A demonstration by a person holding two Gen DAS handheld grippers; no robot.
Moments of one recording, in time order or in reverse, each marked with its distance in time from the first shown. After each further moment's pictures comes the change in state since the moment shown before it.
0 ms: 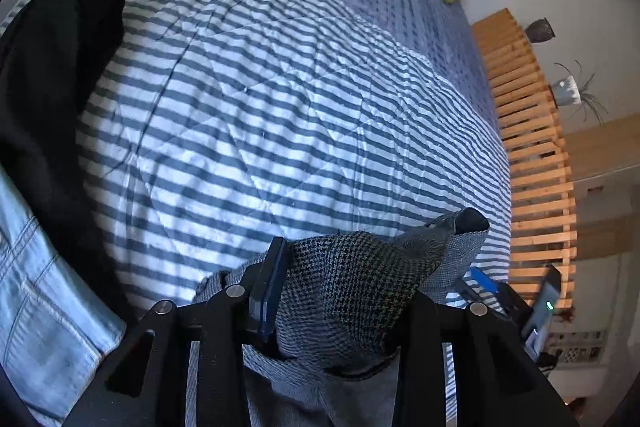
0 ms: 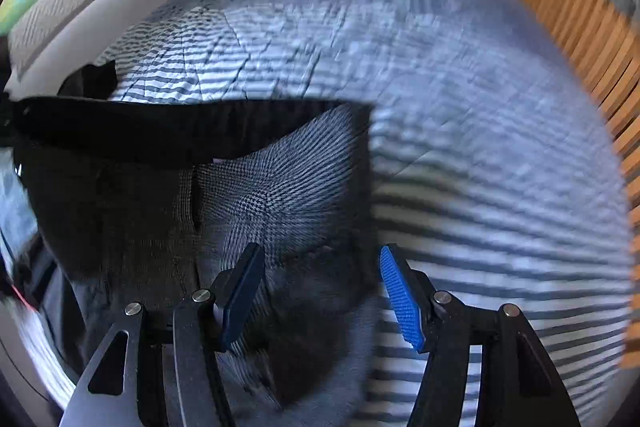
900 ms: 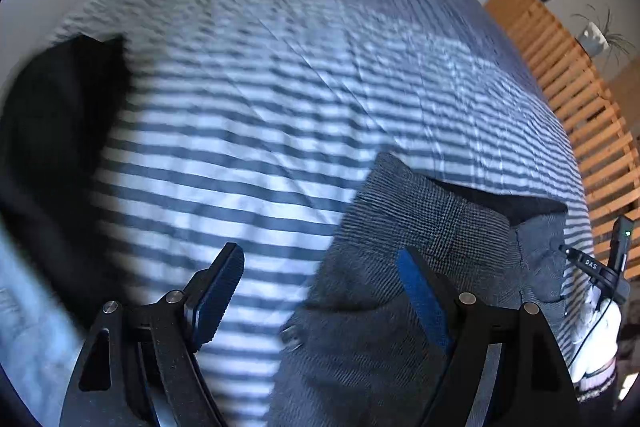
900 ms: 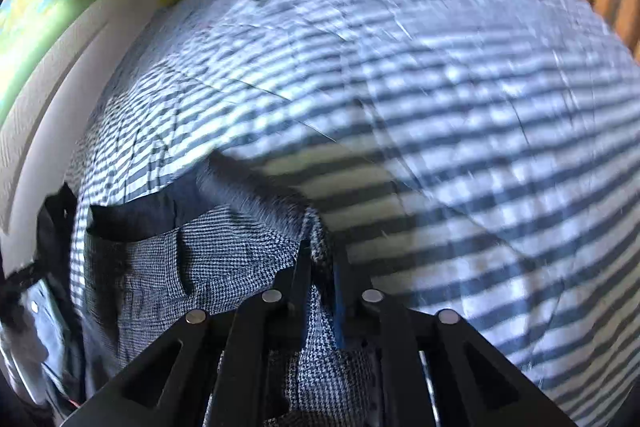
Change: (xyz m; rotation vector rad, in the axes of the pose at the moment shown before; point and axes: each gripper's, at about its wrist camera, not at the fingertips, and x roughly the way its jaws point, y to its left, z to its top) left arm 0.065 0.007 -0.003 0.191 -0.091 0.178; right arm 0.044 -0.125 -0.017 0.404 -0.064 0.064
